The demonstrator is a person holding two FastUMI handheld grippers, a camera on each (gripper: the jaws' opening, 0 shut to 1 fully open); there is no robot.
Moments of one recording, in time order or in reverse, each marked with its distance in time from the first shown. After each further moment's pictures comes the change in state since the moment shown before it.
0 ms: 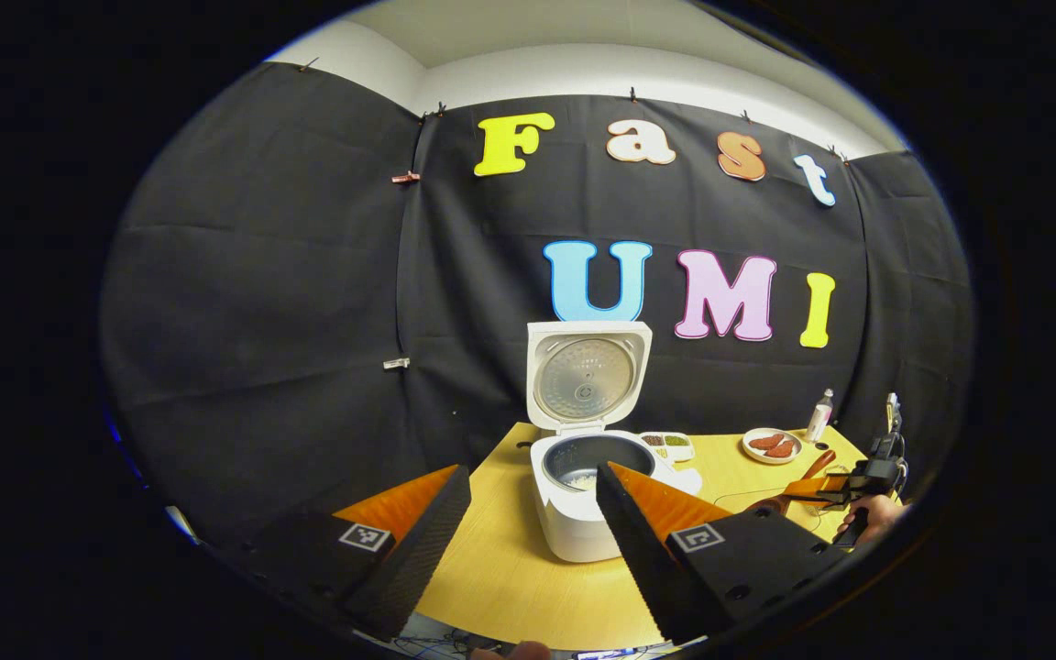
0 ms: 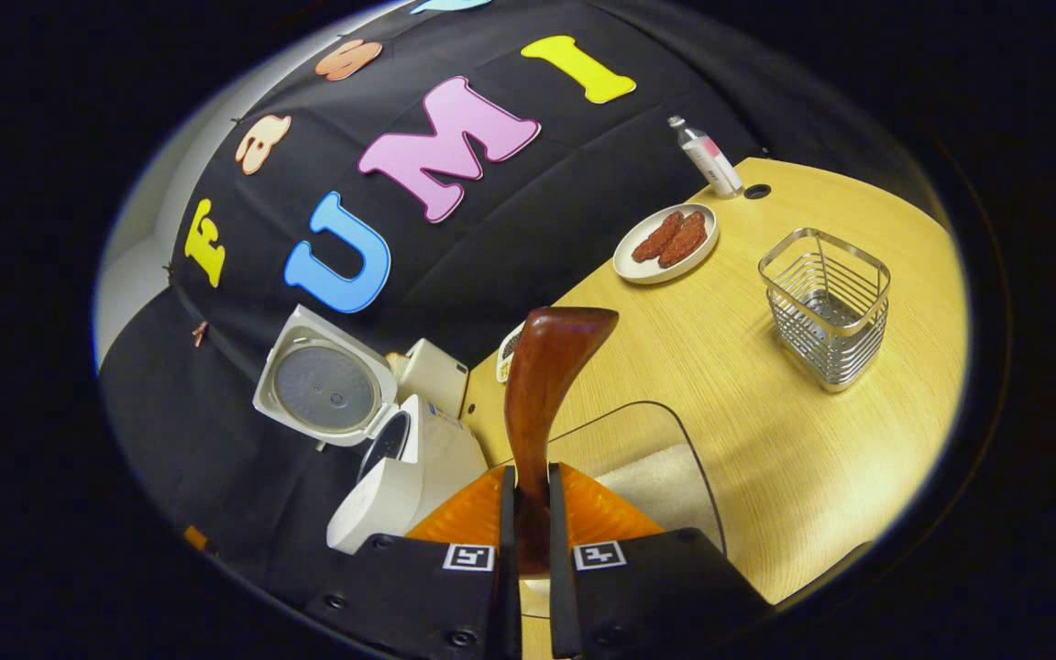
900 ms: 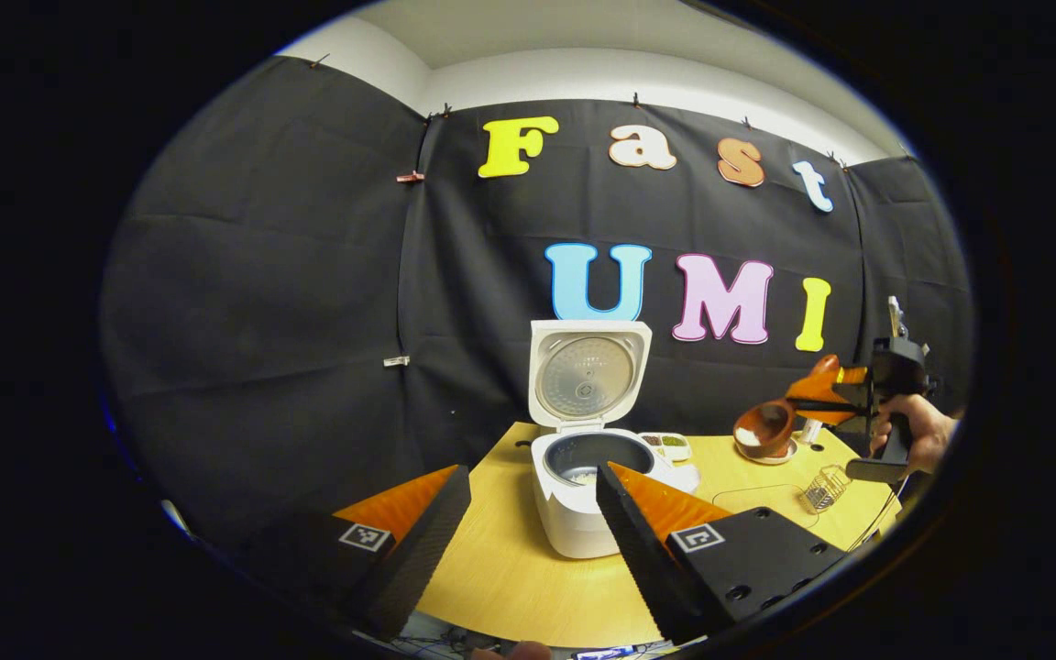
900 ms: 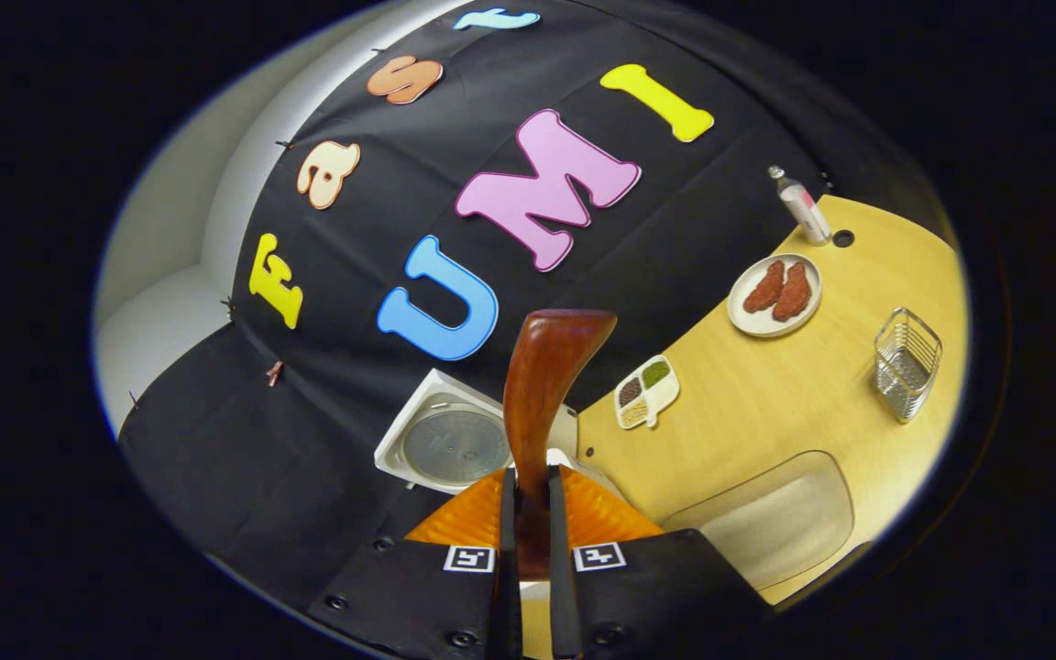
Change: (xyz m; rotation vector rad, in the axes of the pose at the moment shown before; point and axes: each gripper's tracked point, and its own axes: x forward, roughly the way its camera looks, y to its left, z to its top) left arm -0.006 0.015 -0.014 -0.025 -0.008 -0.009; right arm -0.011 0.198 0.062 0.032 -0.074 0.209
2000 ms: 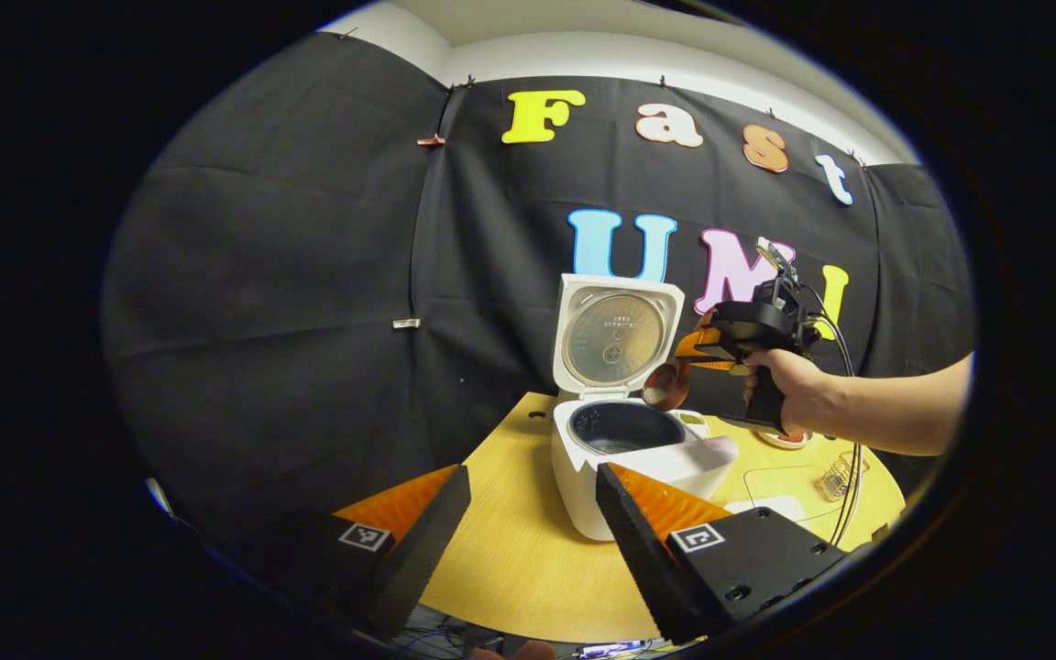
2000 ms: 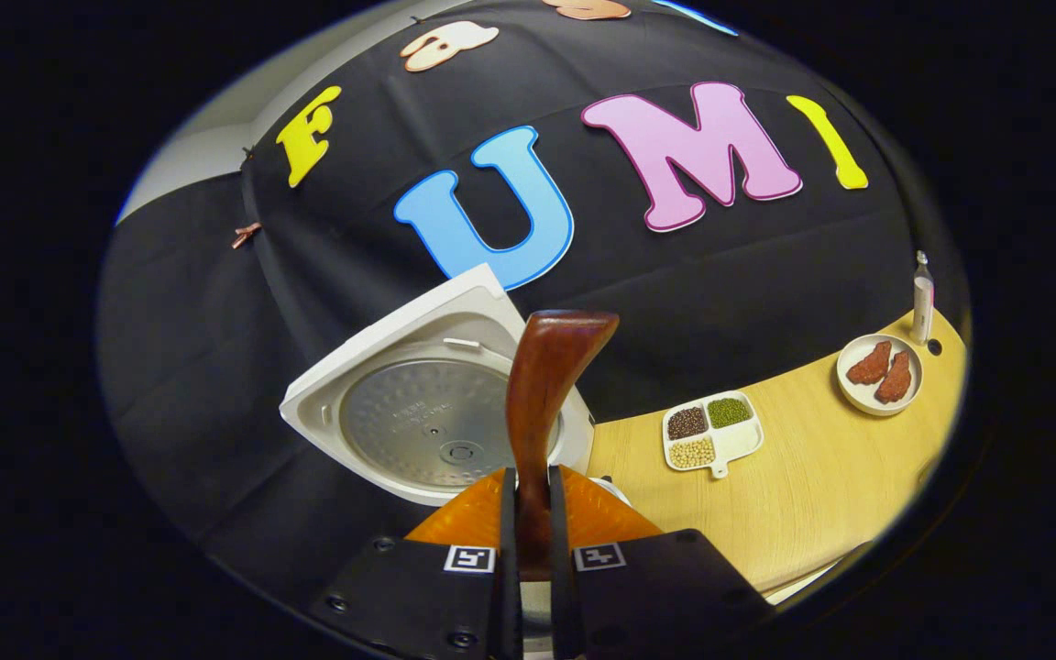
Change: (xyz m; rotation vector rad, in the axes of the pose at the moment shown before) left arm 0.027 0.037 -0.062 -0.044 0.082 0.014; right arm 0.211 0.053 -0.100 -0.462 0.072 -0.065
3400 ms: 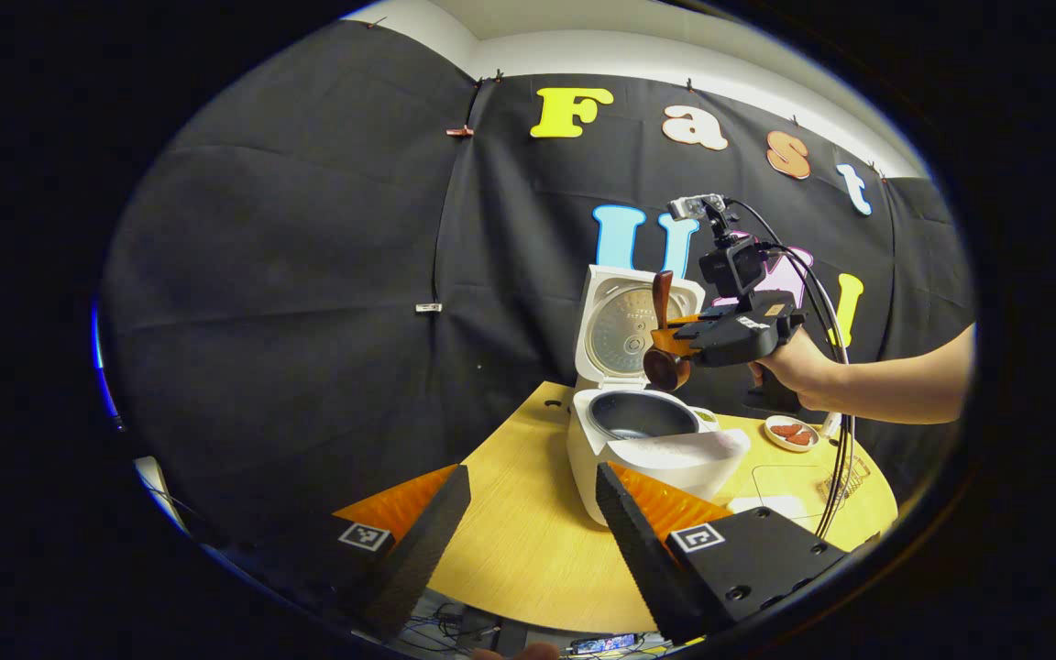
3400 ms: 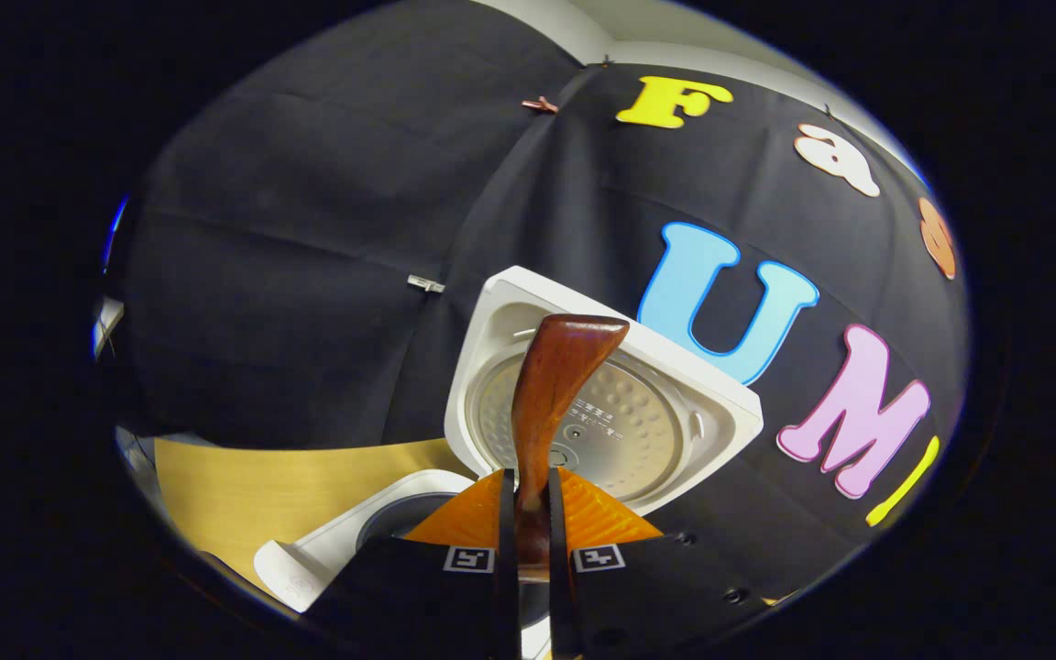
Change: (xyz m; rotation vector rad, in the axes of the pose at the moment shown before) left arm -0.019 0.022 -0.014 -0.056 0.015 0.044; right arm -0.007 0.106 -0.038 -1.035 -0.047 0.239
